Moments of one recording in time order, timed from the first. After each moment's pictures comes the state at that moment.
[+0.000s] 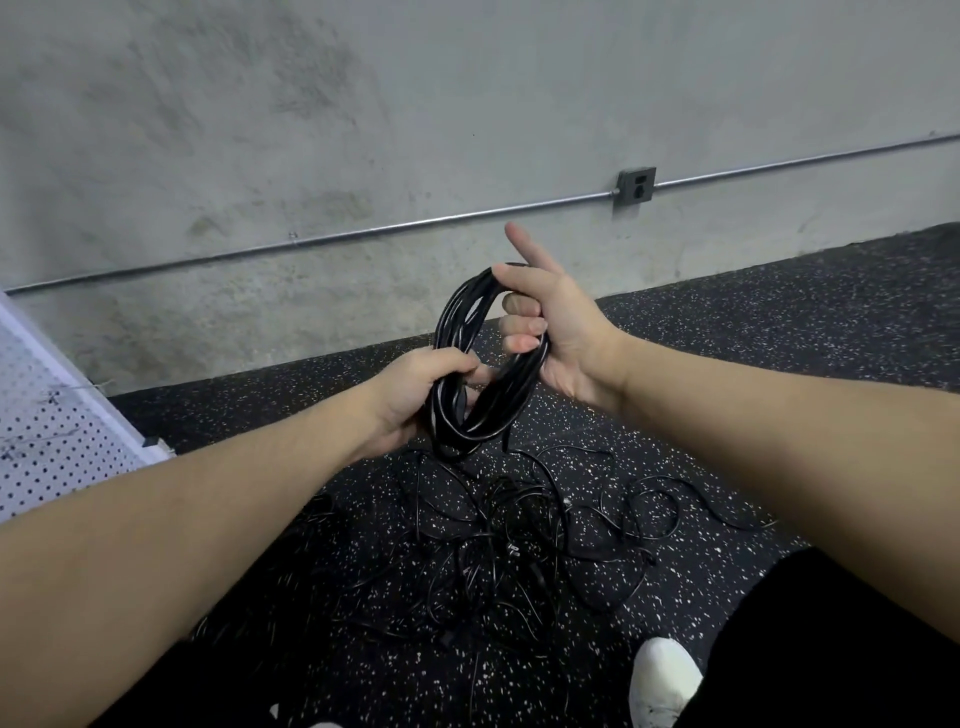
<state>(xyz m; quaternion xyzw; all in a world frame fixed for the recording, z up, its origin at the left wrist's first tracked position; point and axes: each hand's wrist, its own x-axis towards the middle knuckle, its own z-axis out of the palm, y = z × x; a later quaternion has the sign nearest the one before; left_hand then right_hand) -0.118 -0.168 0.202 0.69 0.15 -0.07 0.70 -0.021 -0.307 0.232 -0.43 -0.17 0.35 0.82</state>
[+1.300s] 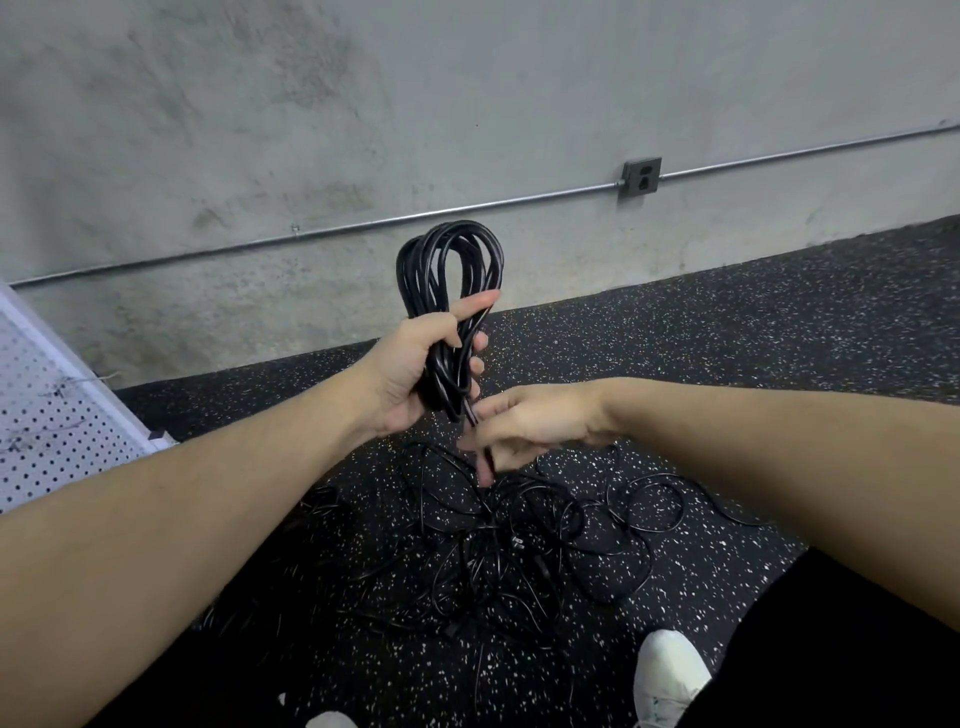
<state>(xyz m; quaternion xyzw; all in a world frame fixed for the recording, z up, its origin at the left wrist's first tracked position) -0.110 -0.163 0.205 0.61 0.08 0.00 0.79 -0.038 -0.318 0.186 -0.71 -0.43 0.48 0.27</state>
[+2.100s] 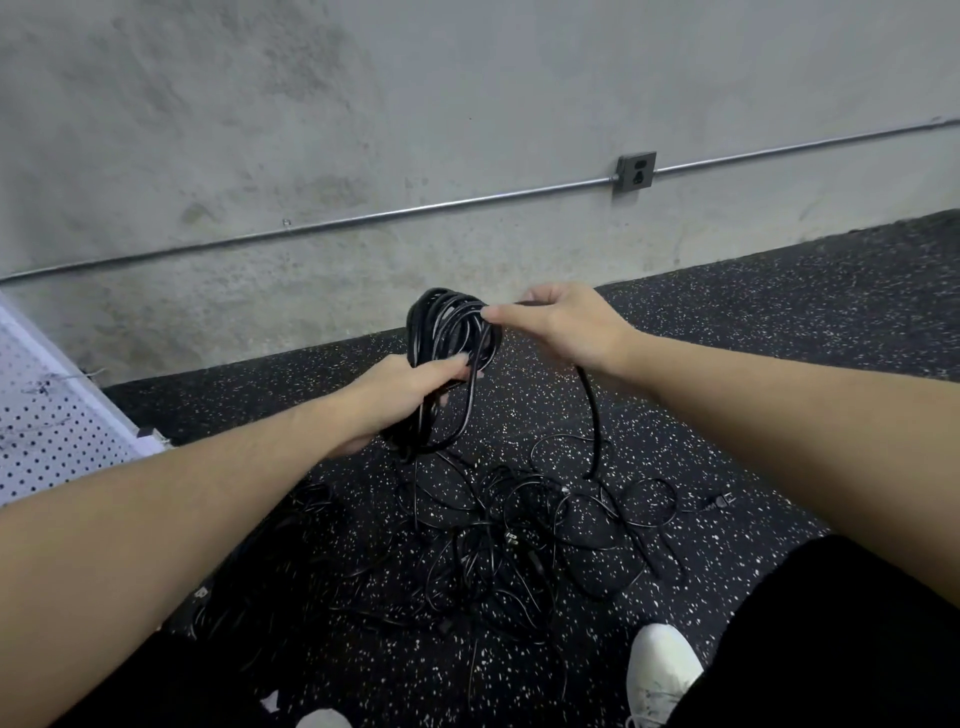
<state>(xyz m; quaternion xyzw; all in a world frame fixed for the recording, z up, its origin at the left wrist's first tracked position) -0.120 -0.144 0.180 0.85 0.17 -0.04 0.49 -0.002 -0.332 0.211 -0.75 -0.31 0.21 0.54</state>
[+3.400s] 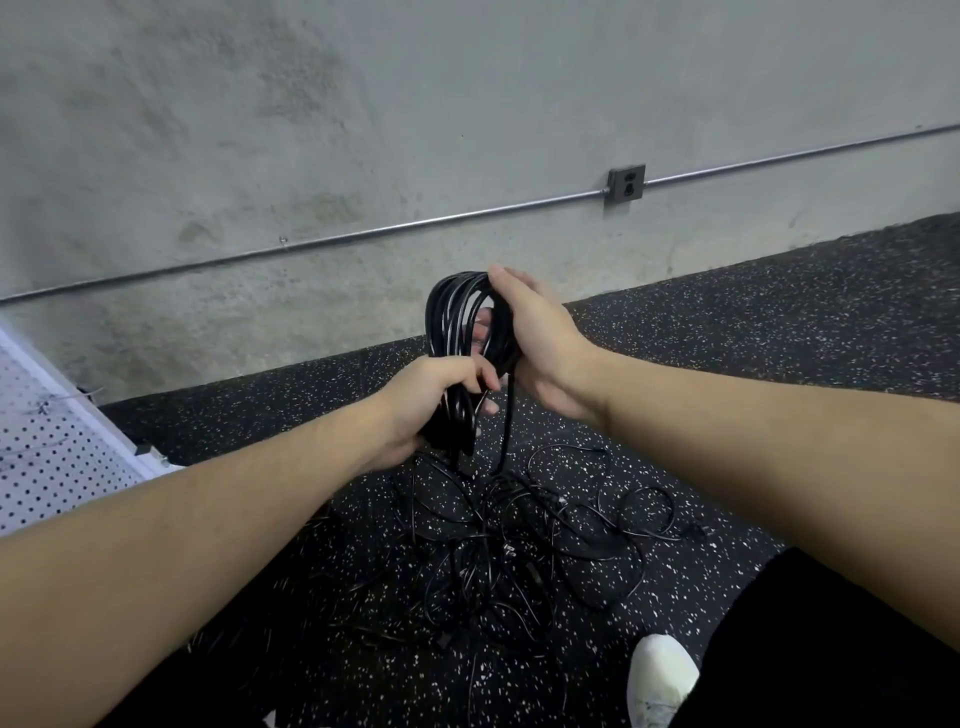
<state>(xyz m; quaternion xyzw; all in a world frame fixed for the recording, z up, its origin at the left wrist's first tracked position) -0.119 -0.191 0.203 0.74 0.15 -0.03 0.66 -0.018 -0.289 0.210 -0.50 -0.10 0.26 0.82</state>
